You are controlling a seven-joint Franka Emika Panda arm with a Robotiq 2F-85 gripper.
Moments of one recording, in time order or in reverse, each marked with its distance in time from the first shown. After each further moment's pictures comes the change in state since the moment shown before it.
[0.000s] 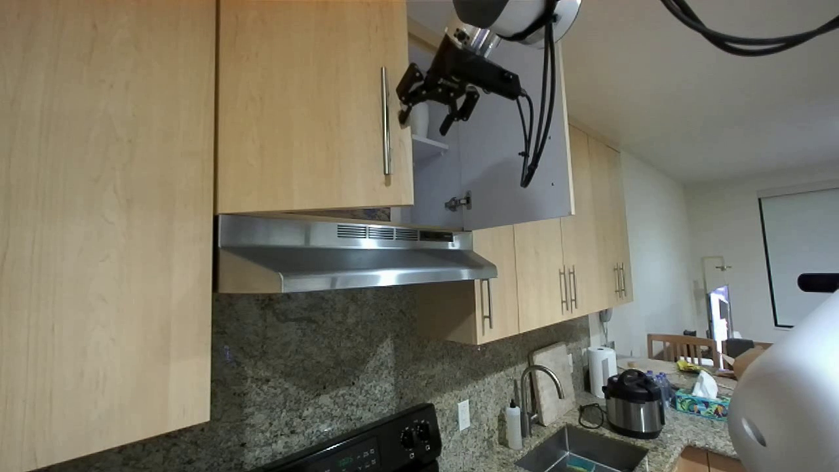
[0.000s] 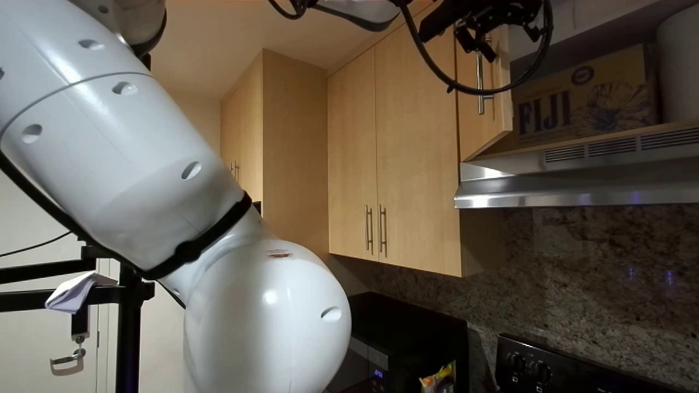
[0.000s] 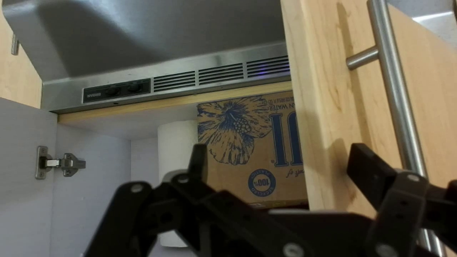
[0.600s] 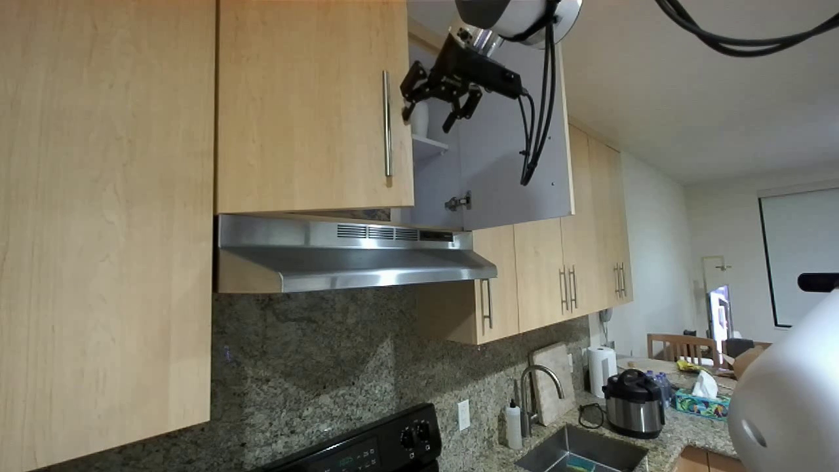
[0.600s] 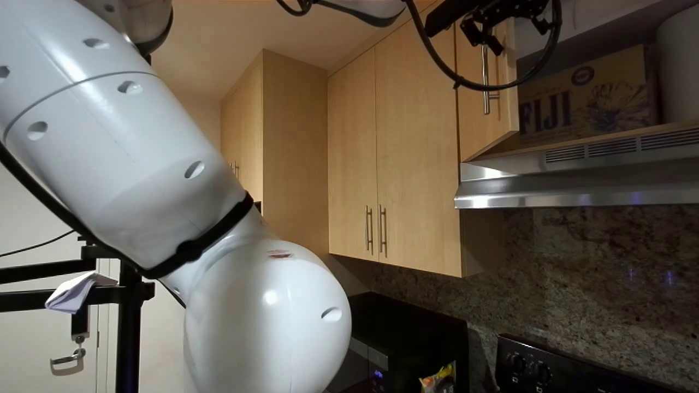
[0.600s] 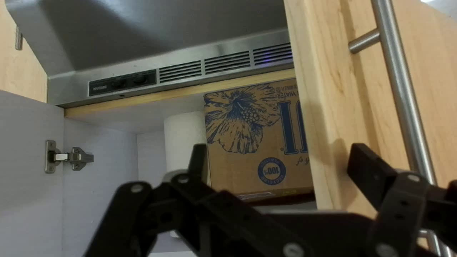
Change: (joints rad) arm 0.001 0.019 -0.022 0.024 0.000 0.016 0.007
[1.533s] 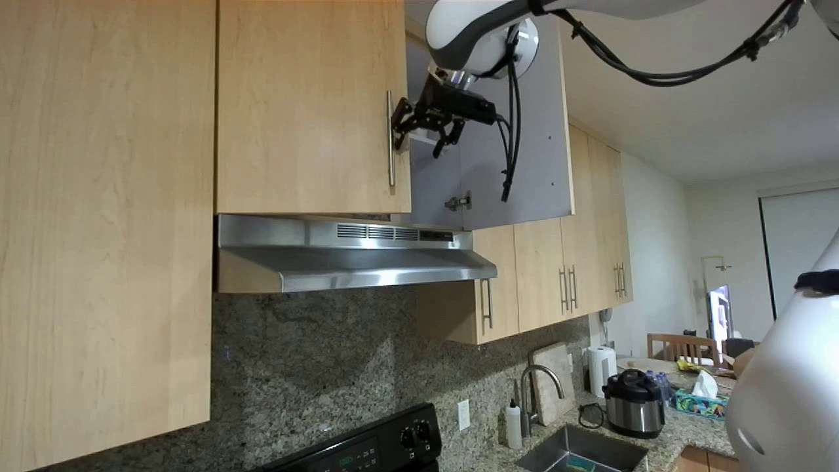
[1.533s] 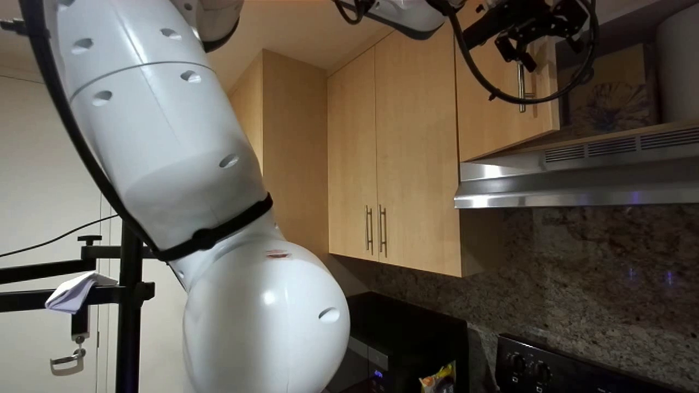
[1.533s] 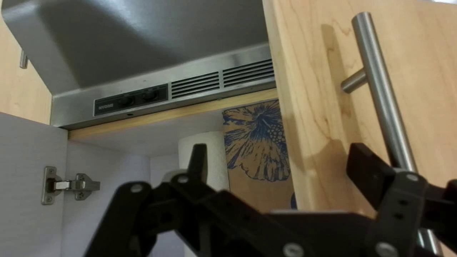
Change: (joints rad) arm -0.014 0.216 -0.013 0.140 -0.053 -0.012 0.054
